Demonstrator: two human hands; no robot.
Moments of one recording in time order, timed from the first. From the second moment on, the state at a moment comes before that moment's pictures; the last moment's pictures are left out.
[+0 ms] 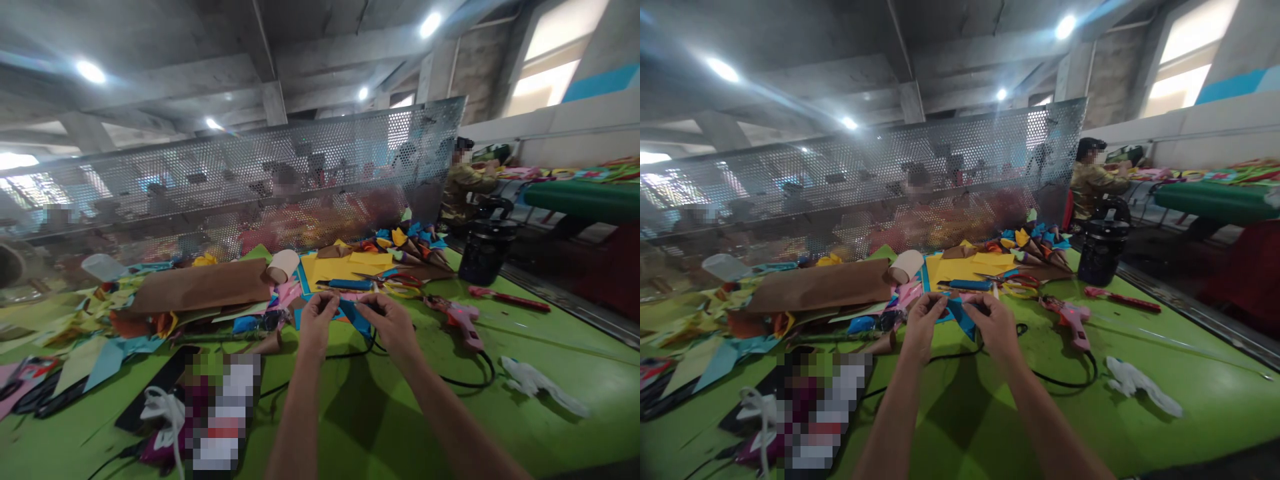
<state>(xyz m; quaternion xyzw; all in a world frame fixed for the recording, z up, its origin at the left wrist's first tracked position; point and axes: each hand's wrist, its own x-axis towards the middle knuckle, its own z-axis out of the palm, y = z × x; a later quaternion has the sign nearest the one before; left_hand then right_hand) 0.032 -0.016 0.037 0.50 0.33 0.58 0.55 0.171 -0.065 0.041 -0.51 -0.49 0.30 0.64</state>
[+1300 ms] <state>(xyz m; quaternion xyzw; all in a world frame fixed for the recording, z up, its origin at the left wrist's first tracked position) 0.040 -0.014 0.028 0.50 0.38 0.58 0.52 0.205 -0.041 0.047 -0.52 -0.57 0.31 0.55</state>
